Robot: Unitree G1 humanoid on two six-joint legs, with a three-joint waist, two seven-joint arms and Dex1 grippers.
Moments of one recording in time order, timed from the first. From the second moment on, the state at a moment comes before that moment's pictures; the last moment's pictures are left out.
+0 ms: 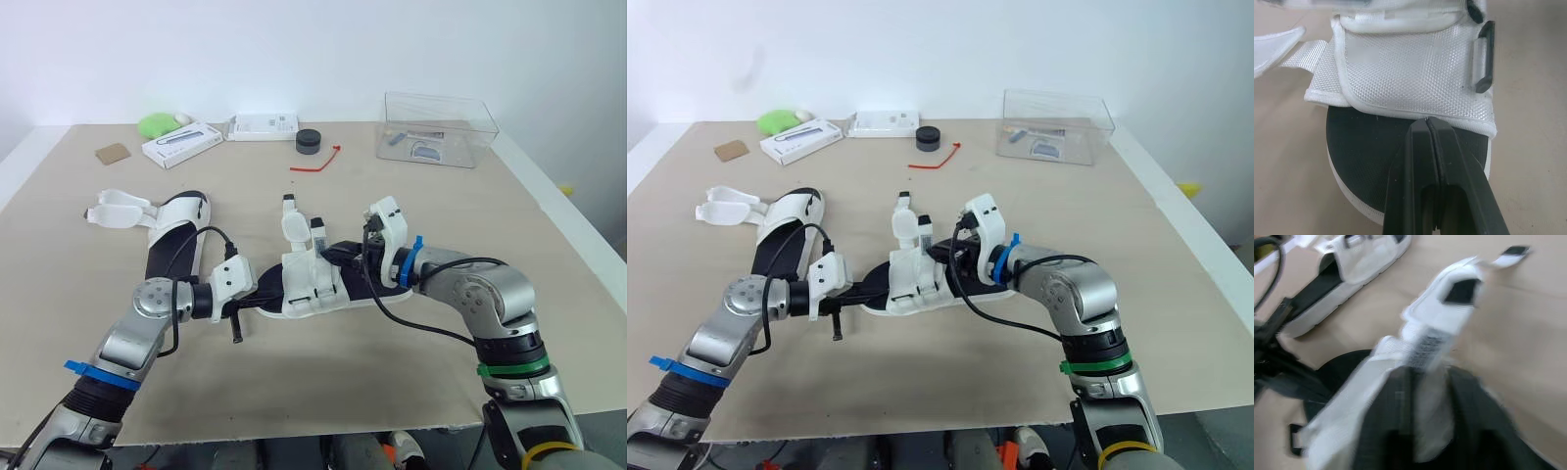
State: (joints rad) left arm -0.34 0.58 -0.19 -0.04 -0.20 0.15 -1.03; right arm -0.61 -0.44 0.07 -0.16 0.59 1.00 0.48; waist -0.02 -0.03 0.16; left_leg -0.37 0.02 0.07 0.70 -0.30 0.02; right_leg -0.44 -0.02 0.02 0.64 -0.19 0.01
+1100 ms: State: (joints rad) left arm -0.34 0.57 -0.20 -0.04 -0.20 0.13 -1.04; right arm -0.82 -0.53 0.33 0.00 0.32 0.93 0.78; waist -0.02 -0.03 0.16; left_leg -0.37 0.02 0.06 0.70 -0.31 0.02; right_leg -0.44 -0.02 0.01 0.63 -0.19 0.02
